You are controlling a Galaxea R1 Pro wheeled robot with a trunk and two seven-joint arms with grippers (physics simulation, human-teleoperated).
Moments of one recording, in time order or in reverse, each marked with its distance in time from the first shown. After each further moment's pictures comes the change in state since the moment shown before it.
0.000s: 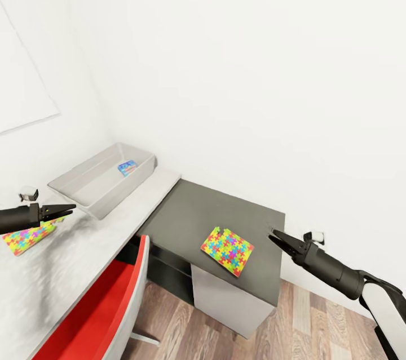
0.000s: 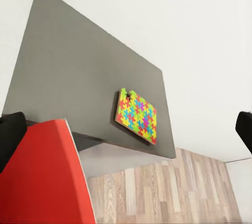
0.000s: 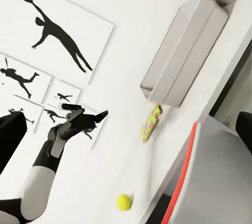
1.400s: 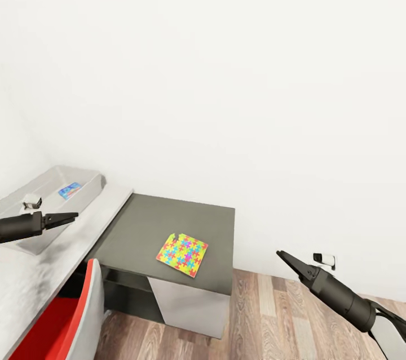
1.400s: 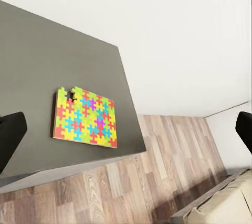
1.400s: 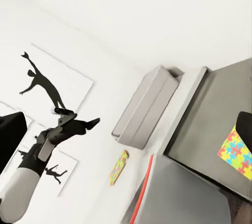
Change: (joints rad) left arm 0.046 -0.009 -0.004 -0.001 0.004 -0.024 0.000; right arm 0.142 -0.003 -0.006 0.016 0.059 -0.206 0.120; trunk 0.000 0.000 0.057
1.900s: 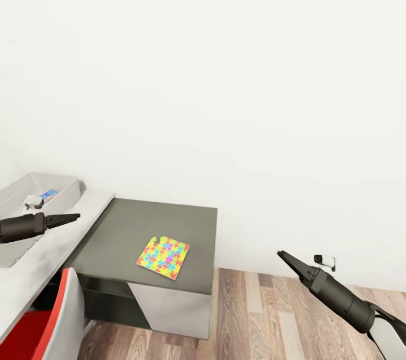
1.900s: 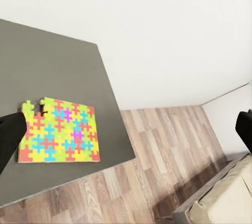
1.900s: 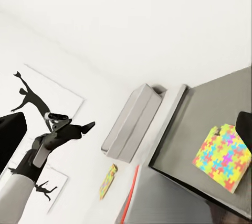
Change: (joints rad) left arm 0.000 -0.010 -0.001 0.001 0.000 -0.048 0.000; right arm 0.001 0.004 0.000 0.025 -0.007 -0.025 -0.008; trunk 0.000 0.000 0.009
